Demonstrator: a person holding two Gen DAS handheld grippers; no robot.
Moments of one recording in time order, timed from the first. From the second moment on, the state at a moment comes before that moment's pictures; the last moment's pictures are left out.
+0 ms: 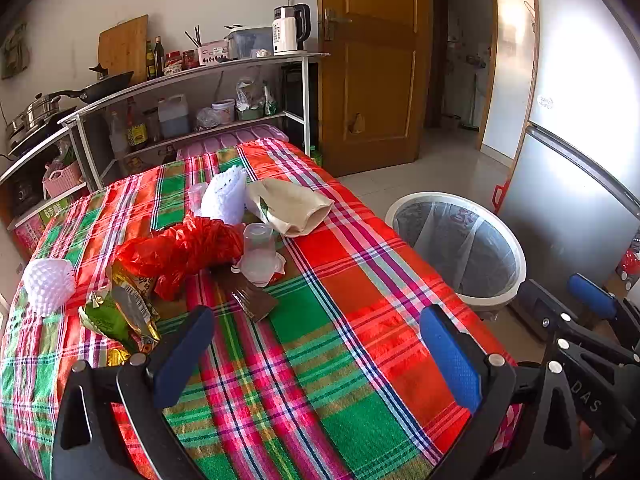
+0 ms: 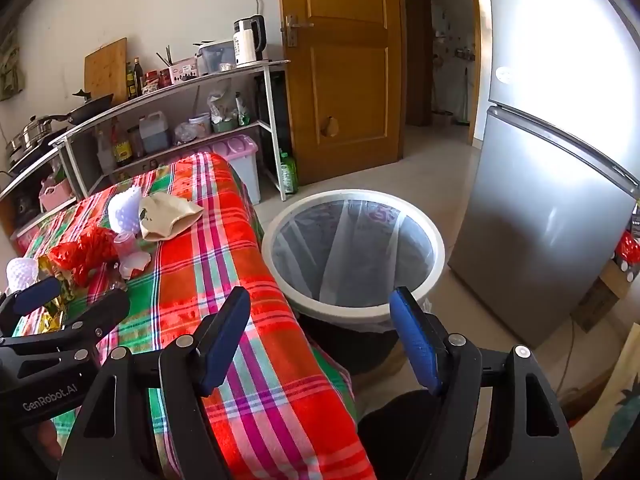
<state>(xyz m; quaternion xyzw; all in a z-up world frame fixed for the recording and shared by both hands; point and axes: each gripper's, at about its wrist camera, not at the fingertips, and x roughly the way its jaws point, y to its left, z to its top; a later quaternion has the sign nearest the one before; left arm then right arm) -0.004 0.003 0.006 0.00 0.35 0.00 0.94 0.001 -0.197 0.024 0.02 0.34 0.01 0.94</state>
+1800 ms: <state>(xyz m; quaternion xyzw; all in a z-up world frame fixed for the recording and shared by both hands) -0.009 0.003 0.011 0.00 0.34 0.00 0.94 -0.003 -0.198 0.028 0.02 0.33 0.01 0.94</state>
